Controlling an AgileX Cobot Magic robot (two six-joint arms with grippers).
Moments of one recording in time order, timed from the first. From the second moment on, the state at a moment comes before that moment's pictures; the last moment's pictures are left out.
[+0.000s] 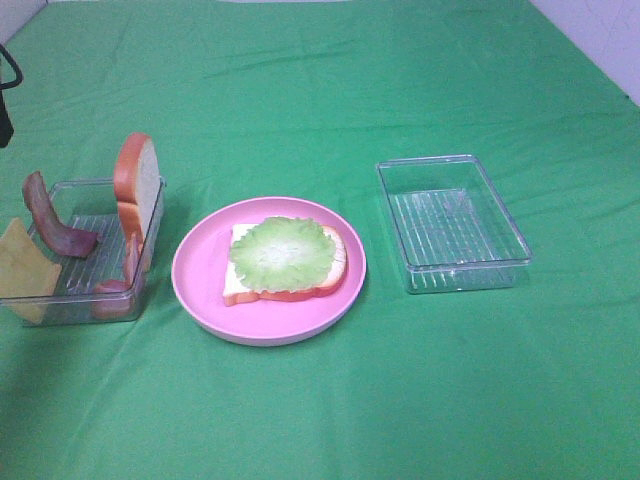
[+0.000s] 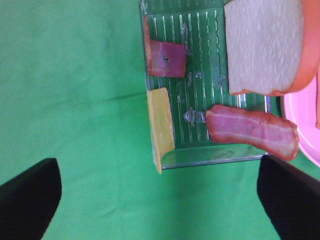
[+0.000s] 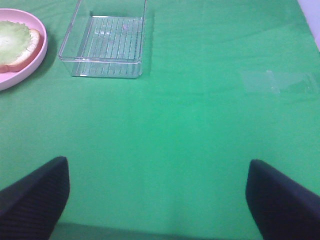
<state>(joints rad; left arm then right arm) -0.01 1.65 -1.40 -0.05 1.11 0.00 0.06 0.00 -0.46 -0.03 1.10 -0.02</state>
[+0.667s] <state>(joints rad) -0.01 2.00 -1.64 -0.05 1.12 0.00 0.06 0.00 -0.46 -0.03 1.11 -0.02</state>
